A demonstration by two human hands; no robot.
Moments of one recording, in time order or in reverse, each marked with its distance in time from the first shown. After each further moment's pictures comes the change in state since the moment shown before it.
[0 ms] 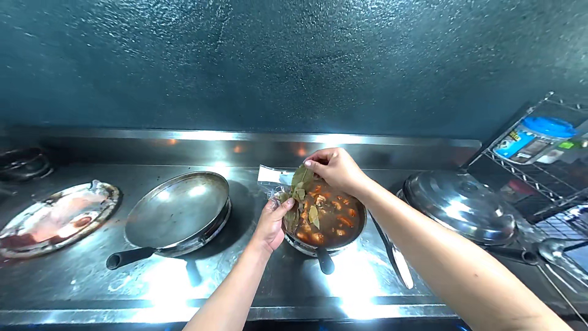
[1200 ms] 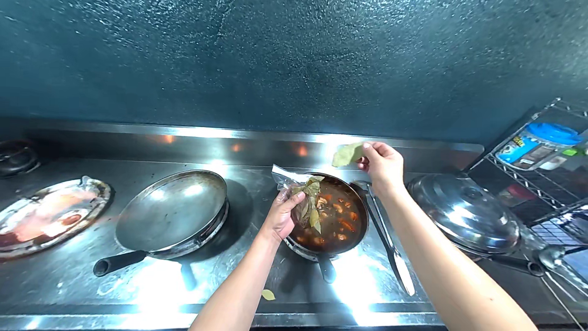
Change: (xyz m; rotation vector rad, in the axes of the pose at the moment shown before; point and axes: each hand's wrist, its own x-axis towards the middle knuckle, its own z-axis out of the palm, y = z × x) left_hand 0.037 -0.010 0.007 -0.079 -0.150 -0.008; right_hand -0.006 0.063 -0.027 0.462 0.650 0.269
